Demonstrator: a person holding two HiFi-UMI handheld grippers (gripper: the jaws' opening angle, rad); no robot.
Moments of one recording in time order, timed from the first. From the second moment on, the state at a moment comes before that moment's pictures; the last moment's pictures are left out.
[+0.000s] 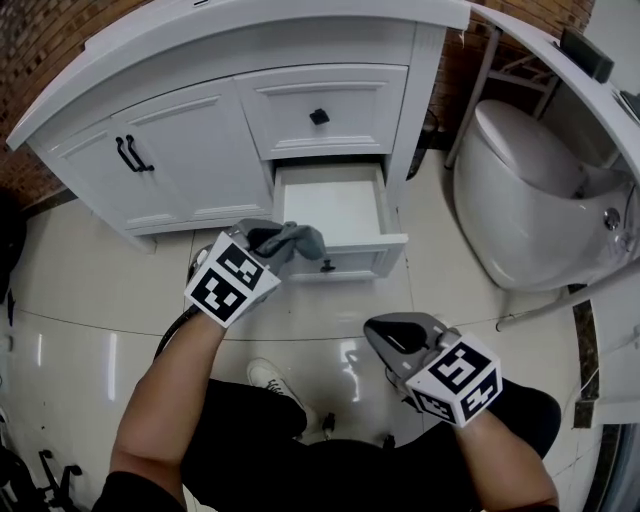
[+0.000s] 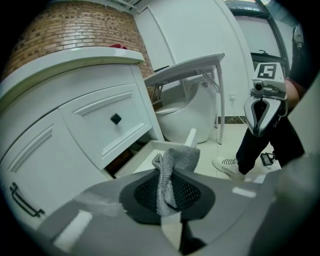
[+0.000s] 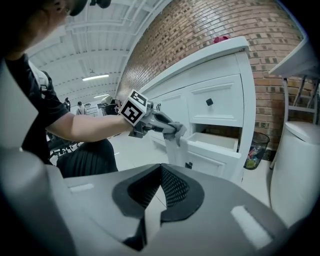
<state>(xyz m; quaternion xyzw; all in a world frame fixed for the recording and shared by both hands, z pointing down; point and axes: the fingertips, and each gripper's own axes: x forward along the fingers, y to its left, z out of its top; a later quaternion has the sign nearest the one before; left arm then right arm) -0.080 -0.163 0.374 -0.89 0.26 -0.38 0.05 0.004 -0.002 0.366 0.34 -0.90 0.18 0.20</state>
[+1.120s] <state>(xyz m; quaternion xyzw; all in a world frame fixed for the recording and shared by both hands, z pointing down) 0.024 -0.112 0.422 -0.94 0.28 -0.17 -0.09 0.016 -0.002 0.396 0.39 -0.88 0.18 0.20</state>
